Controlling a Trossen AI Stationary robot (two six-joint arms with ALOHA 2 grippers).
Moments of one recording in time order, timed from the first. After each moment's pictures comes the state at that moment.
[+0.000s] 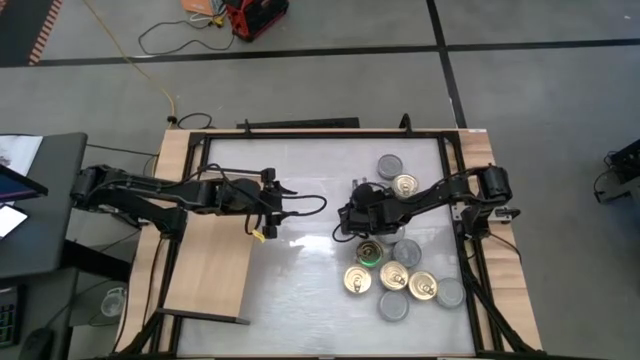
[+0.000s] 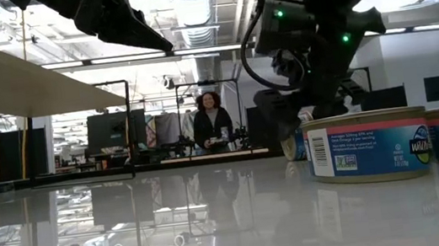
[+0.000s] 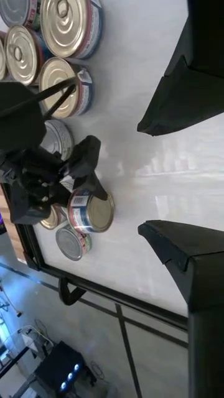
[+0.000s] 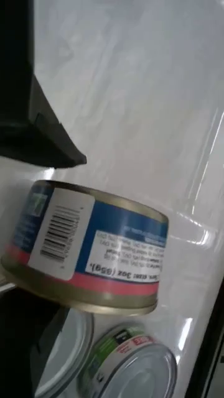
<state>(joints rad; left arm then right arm) -0.03 1.17 0.82 -0.10 -0.28 0.28 0.07 1.80 0.95 -0.39 0.86 1.05</state>
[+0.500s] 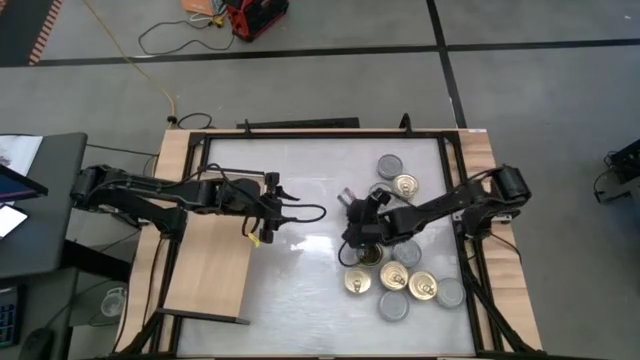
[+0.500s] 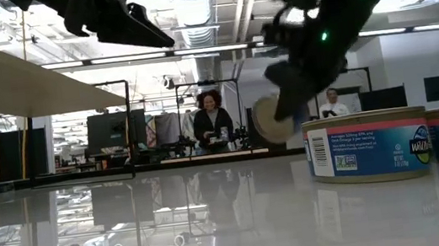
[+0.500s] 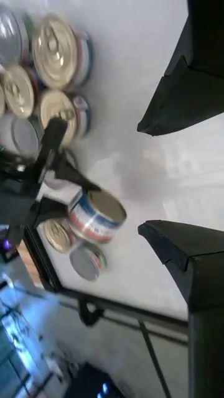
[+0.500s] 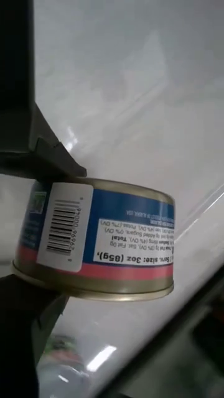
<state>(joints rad) -0.03 1.17 0.82 -0.10 -0.16 0.37 0.20 1.67 0.95 -0.36 0.83 0.50</state>
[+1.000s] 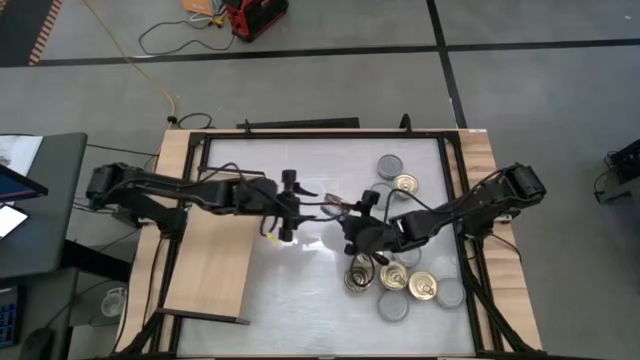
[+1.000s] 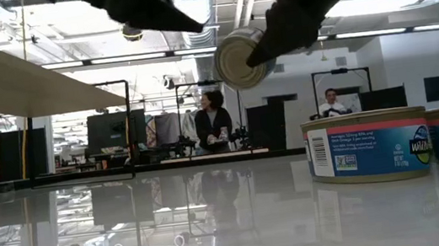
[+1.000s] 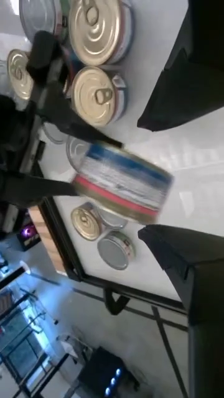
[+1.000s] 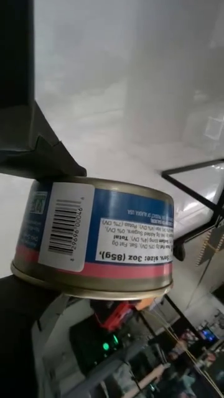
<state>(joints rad) -0.03 1.36 0.97 0.00 -0.21 0.40 0.30 1.56 0.95 -0.07 0.86 -0.07</state>
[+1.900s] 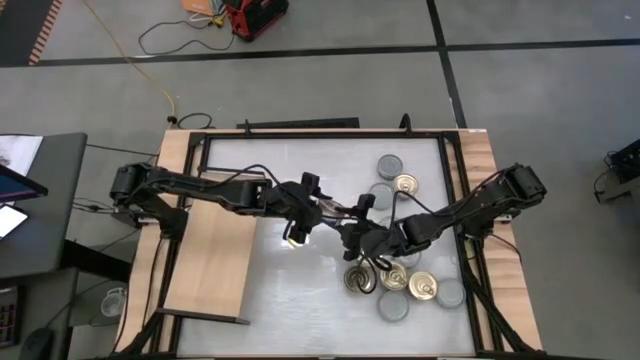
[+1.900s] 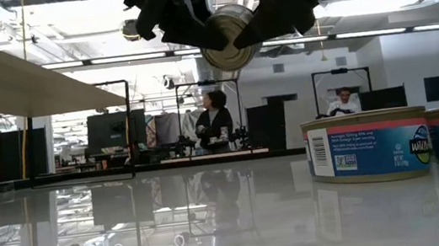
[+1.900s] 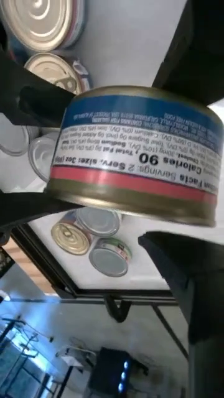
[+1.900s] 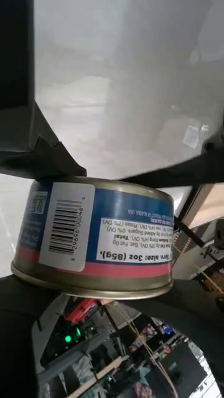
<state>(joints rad) -0.05 1.56 1.20 -0.20 -0.25 0.59 0.33 1.56 0.95 0.07 0.86 -0.26</state>
